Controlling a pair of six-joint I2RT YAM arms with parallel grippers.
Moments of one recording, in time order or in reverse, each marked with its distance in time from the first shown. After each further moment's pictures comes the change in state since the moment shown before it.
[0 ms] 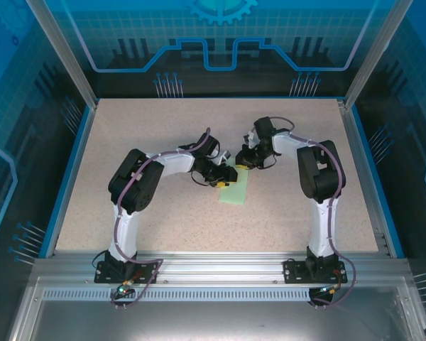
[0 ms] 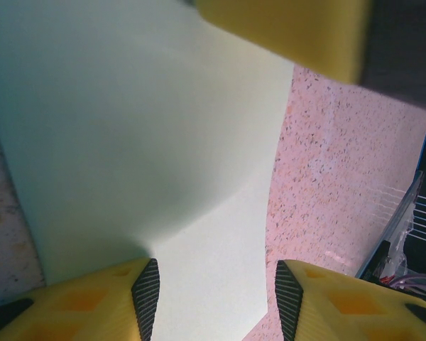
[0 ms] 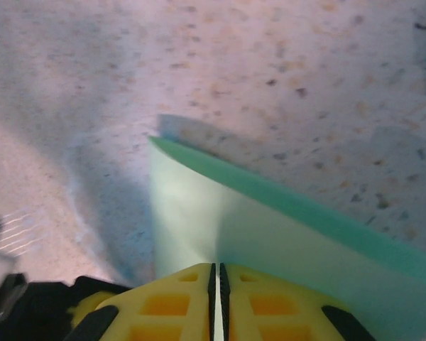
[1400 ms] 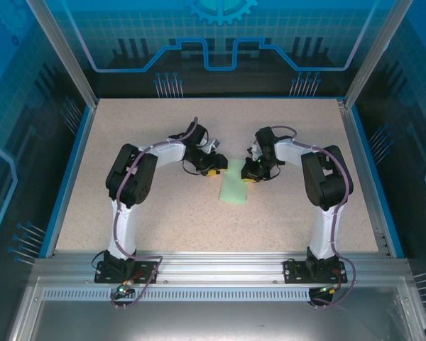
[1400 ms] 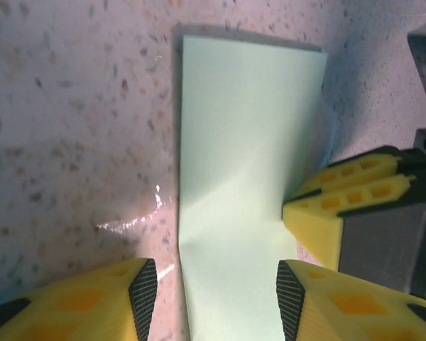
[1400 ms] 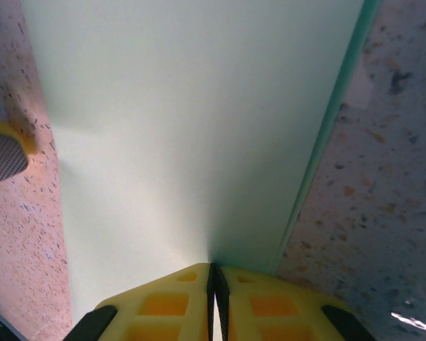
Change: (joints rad) left arm 0.119 0.029 0.094 -0.084 0.013 0.046; right arm 0.023 -0.121 -0.170 -0.085 0.101 -0.060
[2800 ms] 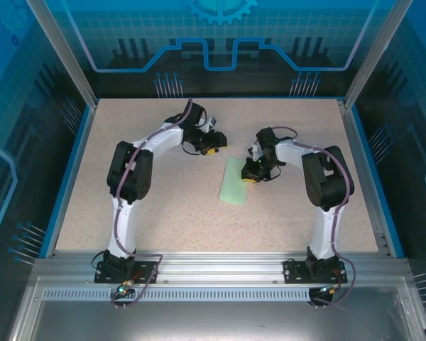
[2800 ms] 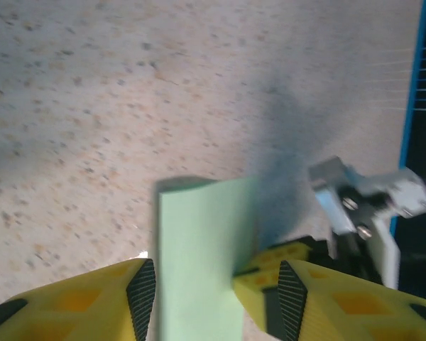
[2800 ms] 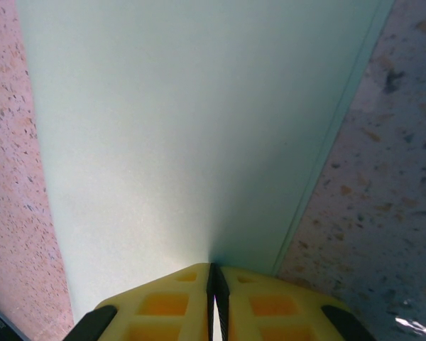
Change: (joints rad) left arm 0.044 0.036 0.261 -0.097 -0.076 -0.046; right arm -0.005 -0.008 -0.021 0.029 -0.011 0.004
